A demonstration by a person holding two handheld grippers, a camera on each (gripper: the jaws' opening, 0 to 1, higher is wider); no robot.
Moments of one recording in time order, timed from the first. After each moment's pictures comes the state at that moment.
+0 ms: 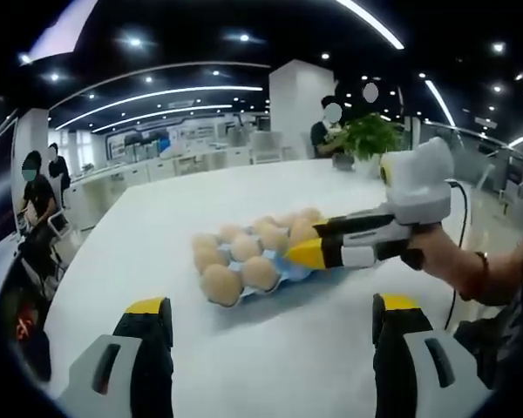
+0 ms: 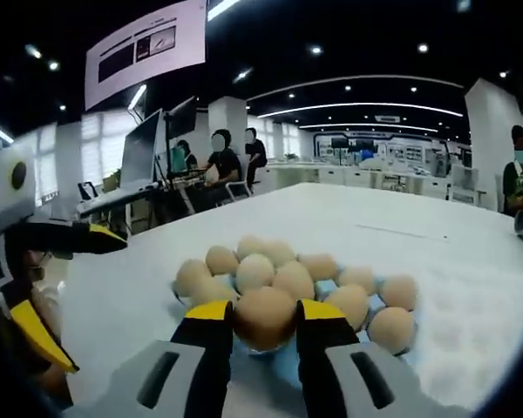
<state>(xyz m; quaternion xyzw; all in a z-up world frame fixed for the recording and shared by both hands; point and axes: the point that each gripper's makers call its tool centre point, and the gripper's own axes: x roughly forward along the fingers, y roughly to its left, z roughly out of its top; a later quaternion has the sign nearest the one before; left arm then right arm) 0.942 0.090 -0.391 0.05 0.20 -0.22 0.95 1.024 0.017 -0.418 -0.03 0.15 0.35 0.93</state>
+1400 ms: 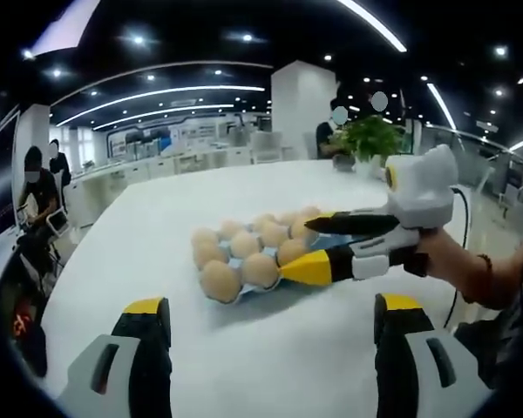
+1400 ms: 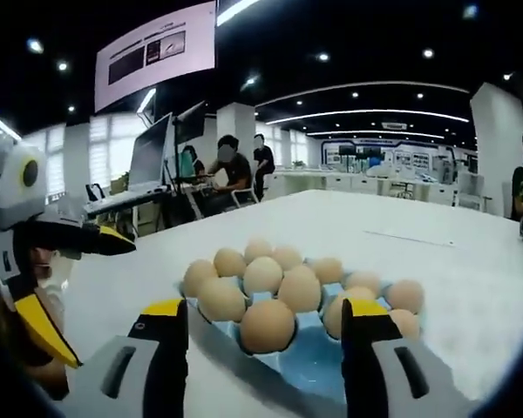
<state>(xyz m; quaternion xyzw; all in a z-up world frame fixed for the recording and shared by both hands) 0.942 0.090 -0.395 0.04 0.20 -0.22 0.95 1.023 0.017 -0.408 -0.03 0.13 0.36 0.92</state>
